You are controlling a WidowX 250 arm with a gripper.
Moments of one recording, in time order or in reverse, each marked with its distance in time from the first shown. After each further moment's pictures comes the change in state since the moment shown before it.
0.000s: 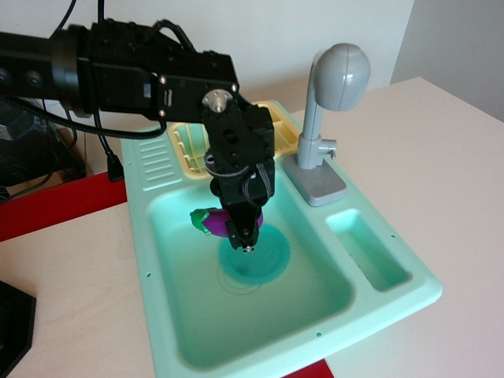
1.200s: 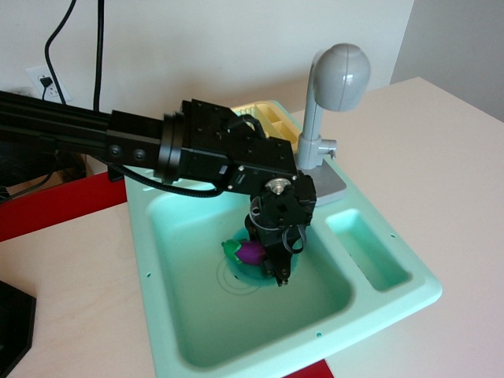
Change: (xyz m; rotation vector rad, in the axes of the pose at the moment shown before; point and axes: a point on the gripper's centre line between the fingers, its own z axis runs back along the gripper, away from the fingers) arm 0.015 -0.012 -0.052 0.061 0.061 0.051
